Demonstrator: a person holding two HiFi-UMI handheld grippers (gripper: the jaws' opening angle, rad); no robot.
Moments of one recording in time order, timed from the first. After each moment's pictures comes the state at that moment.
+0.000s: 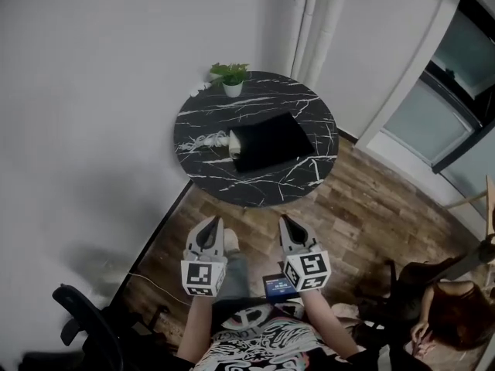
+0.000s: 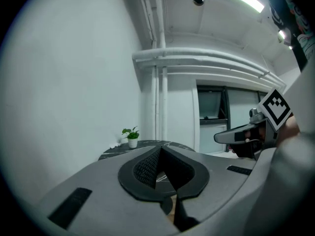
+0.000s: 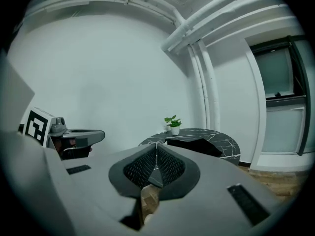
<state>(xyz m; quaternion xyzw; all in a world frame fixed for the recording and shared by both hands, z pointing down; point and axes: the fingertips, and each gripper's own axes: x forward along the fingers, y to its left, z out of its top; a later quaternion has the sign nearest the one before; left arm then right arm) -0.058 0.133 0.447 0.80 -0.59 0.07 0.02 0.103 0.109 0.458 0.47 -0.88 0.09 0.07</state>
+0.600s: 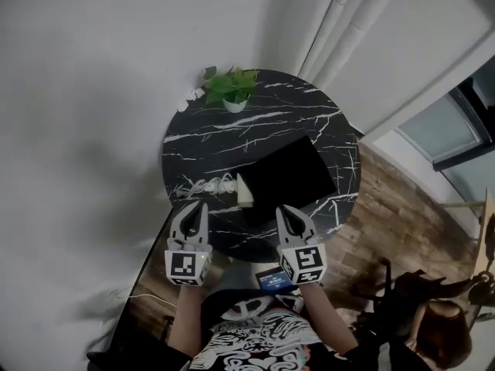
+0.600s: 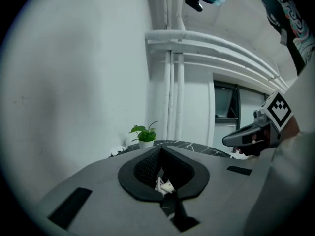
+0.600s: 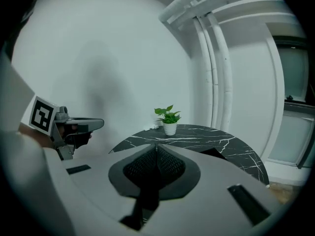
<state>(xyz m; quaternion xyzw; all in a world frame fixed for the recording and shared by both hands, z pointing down) -0.185 -0.166 0.472 0.81 -0.58 0.08 0.05 0.002 -0.171 0.491 0.48 -0.86 0.11 0.16</state>
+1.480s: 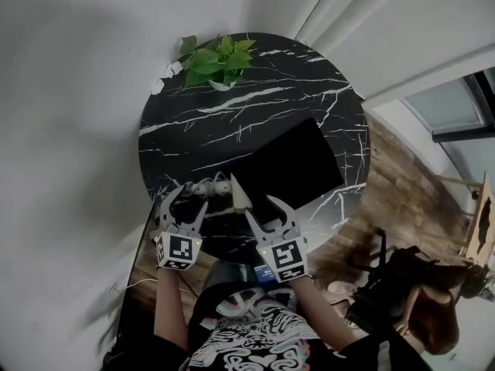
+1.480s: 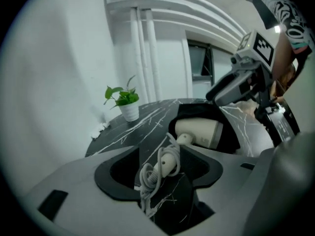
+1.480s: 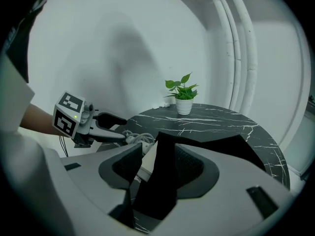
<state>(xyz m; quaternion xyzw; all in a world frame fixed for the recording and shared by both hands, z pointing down) -0.195 -0.232 0.618 0.84 -0.43 0.32 0.04 -0.060 -0.216 0.573 0.40 -0.86 0.16 0.26</state>
